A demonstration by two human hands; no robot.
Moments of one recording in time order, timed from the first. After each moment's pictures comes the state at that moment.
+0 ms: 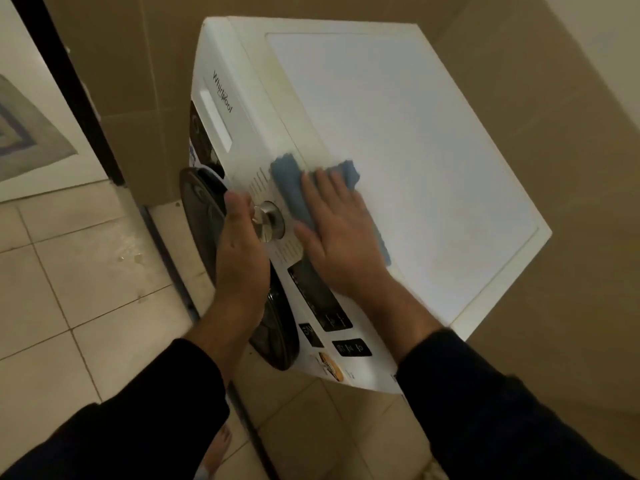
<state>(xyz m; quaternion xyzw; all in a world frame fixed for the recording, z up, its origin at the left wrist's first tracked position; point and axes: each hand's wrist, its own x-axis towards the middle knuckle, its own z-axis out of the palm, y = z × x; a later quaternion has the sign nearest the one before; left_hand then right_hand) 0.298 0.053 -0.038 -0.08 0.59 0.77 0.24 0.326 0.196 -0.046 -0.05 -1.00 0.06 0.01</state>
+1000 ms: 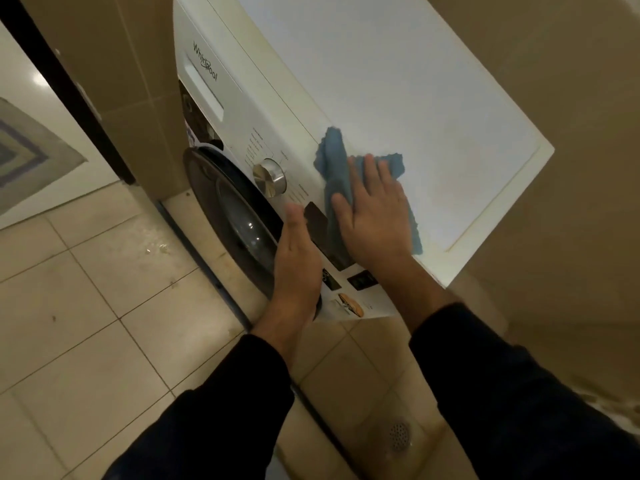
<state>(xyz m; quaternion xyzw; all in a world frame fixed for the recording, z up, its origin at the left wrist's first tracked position) 0.379 0.049 -0.030 -0.05 0.60 0.71 0.36 0.397 0.182 -0.048 -0.26 -0.97 0.02 0.00</state>
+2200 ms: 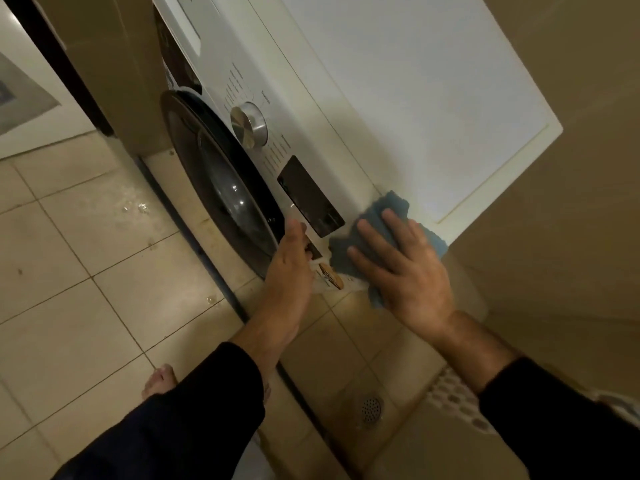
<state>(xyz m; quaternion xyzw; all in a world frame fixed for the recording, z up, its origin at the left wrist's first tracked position) 0.436 0.047 -0.064 -0.09 0.58 0.67 0.45 0.540 0.225 -0.074 0.09 -0.99 -0.10 0.10</state>
